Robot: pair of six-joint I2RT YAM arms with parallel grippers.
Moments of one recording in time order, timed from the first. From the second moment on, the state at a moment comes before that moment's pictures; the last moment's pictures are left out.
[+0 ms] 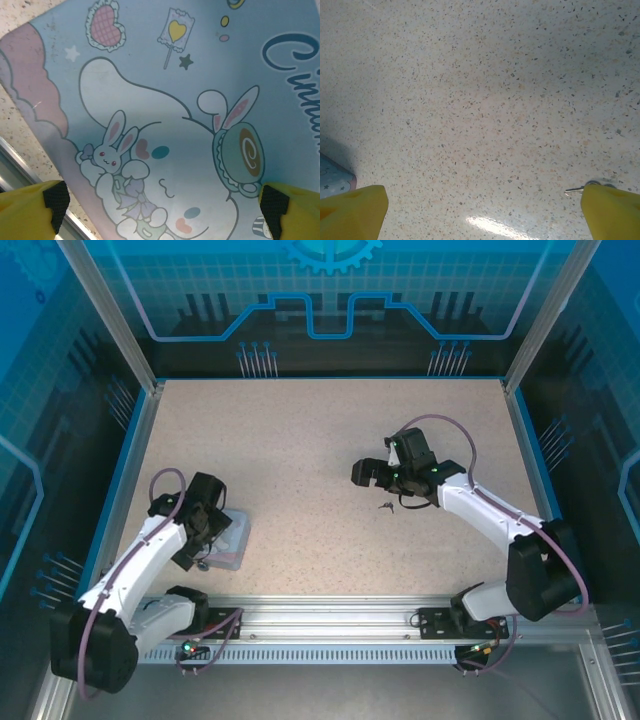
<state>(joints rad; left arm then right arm) -0.19 1.04 0.72 -1.10 -0.23 -1.20 0.43 1.41 0.94 -0.42 -0.19 0.58</state>
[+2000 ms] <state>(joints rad) -0.30 1.68 1.06 -0.21 0.15 -0.92 0.48 1.73 1.16 -0.31 -0.40 0.85</state>
